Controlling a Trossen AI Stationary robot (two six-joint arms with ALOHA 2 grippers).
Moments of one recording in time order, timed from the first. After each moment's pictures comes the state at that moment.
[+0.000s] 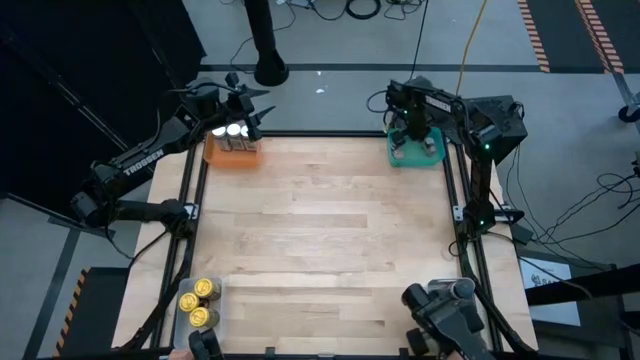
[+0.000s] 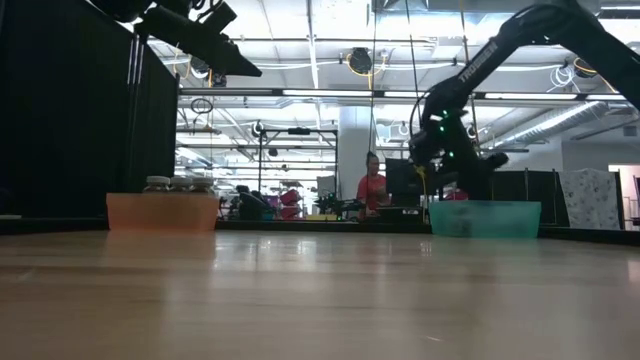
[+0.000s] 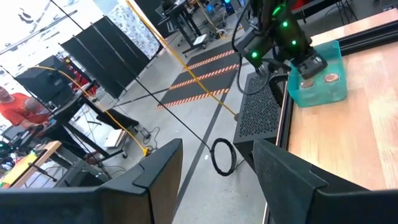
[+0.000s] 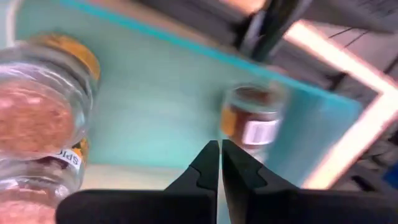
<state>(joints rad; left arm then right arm) 0.84 1.17 1.01 -0.02 0.28 0.66 -1.03 2.08 1.61 -1.34 0.27 0.21</state>
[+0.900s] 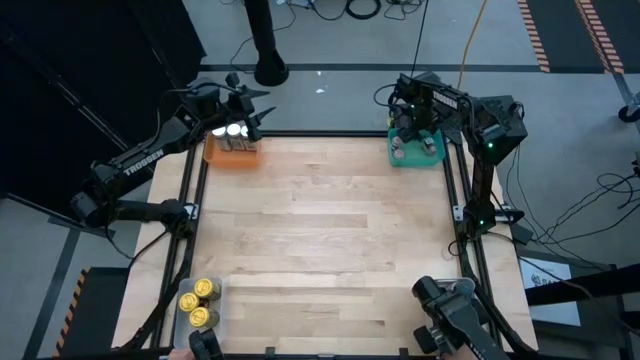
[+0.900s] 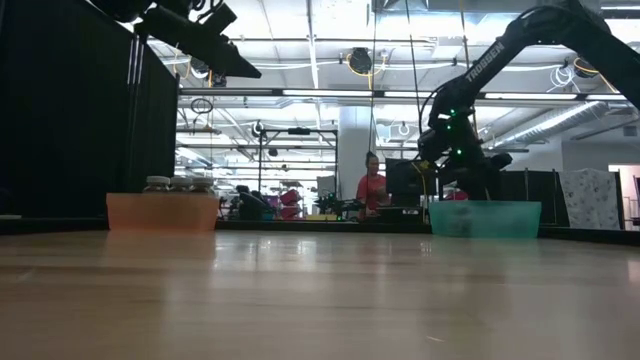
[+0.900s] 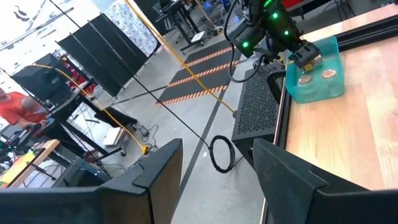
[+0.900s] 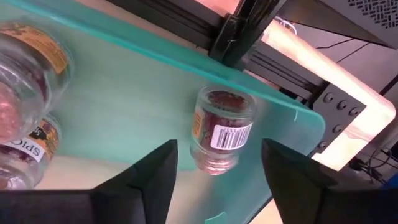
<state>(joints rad) 0.84 1.17 1.01 -0.04 0.28 0.67 -1.10 2.07 1.63 -1.35 0.26 0.06</state>
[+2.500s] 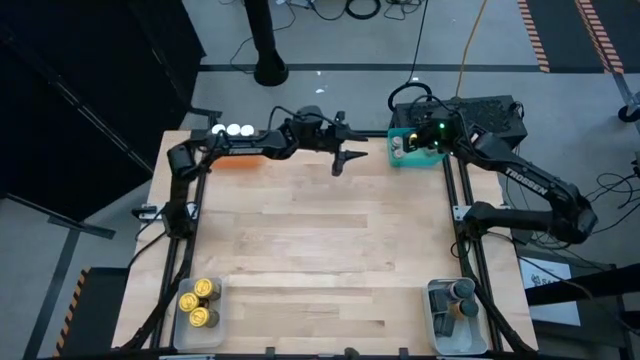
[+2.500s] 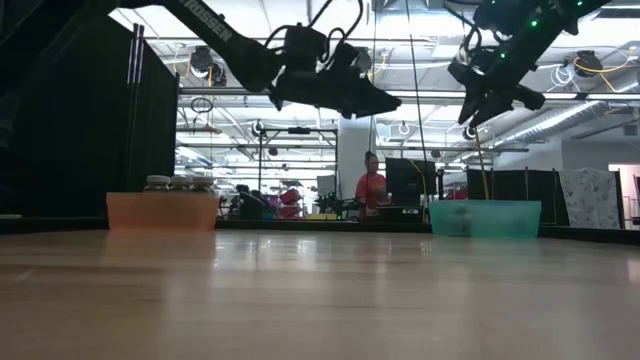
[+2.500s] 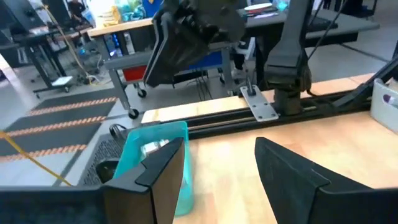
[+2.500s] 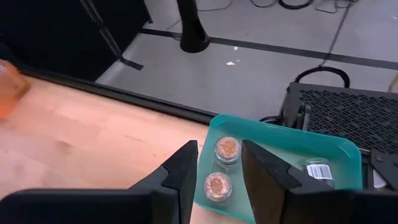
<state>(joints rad) 0.45 2.00 1.44 0.41 0.50 0.27 -0.76 1.00 0.89 -0.55 0.25 0.43</state>
